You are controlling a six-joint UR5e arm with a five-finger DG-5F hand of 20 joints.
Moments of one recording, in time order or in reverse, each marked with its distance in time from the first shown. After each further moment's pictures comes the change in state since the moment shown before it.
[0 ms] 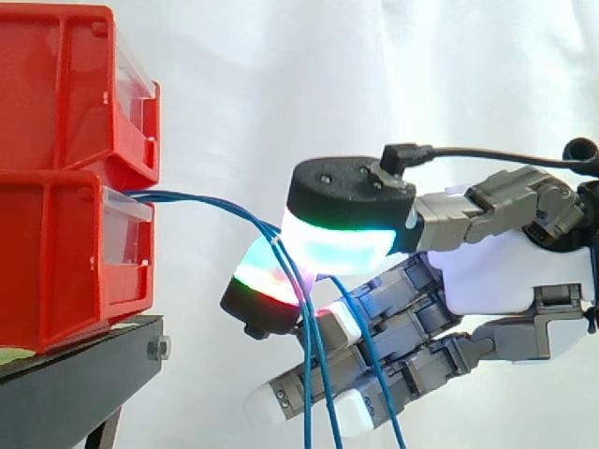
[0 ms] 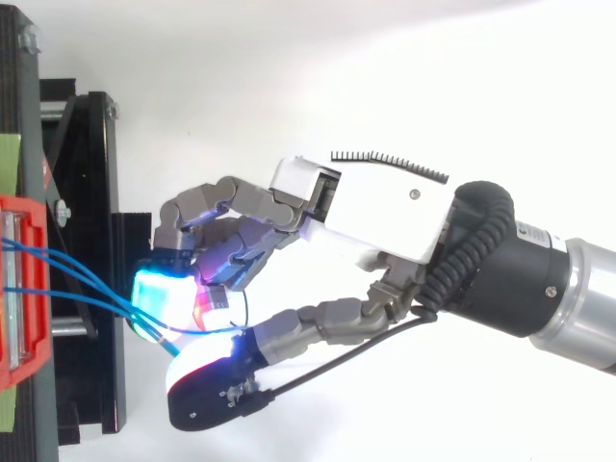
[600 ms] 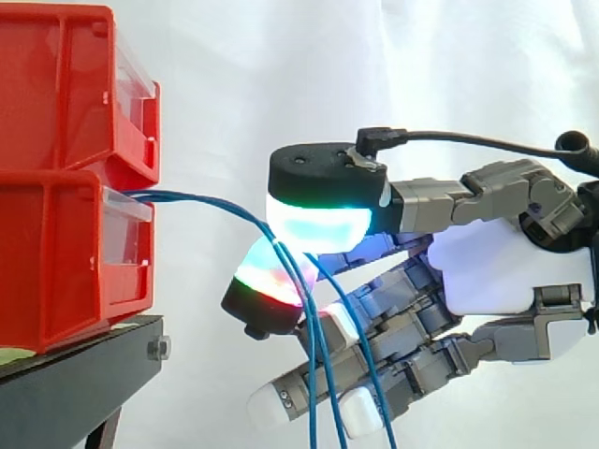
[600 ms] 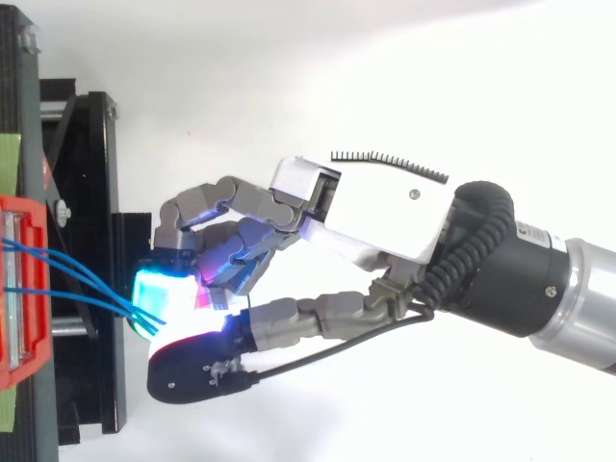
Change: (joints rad) arm 0.000 0.000 0.000 0.000 0.000 0.000
